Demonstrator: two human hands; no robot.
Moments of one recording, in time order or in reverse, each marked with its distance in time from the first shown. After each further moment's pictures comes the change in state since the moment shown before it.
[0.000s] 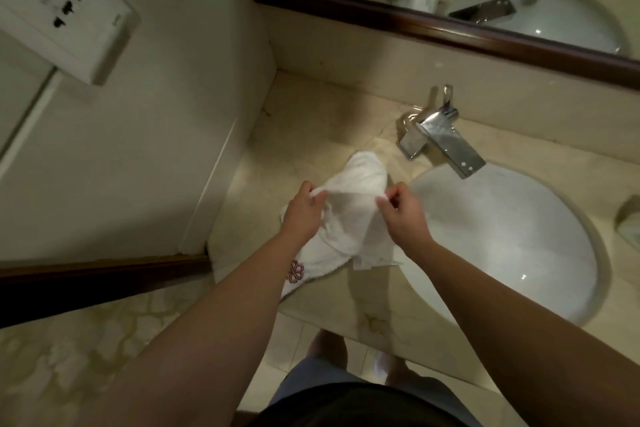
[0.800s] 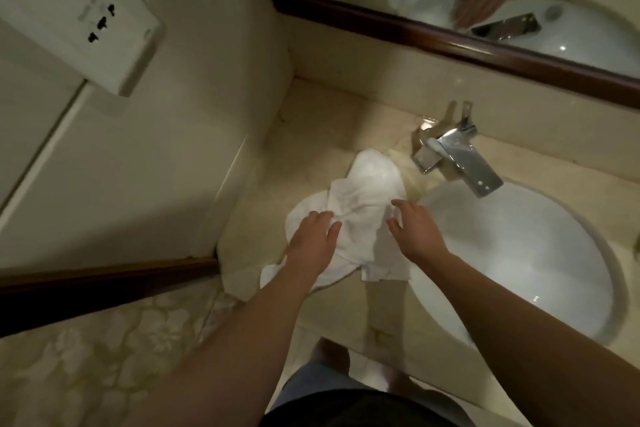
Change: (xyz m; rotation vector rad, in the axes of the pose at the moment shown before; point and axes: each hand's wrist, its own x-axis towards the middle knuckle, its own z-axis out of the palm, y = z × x) left_hand -0.018 -0.033 0.011 0.350 -0.035 0.093; right_hand 0.020 0.009 -0.004 -0.639 -0.226 -0.118
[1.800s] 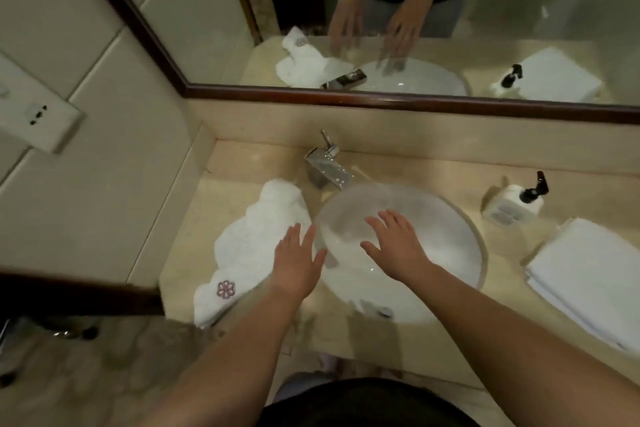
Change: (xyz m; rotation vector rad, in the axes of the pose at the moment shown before) left_hand -0.110 0.159 0.074 0.445 0.101 0.209; right_hand -0.151 0.131 -0.102 -0.183 0.128 -0.071
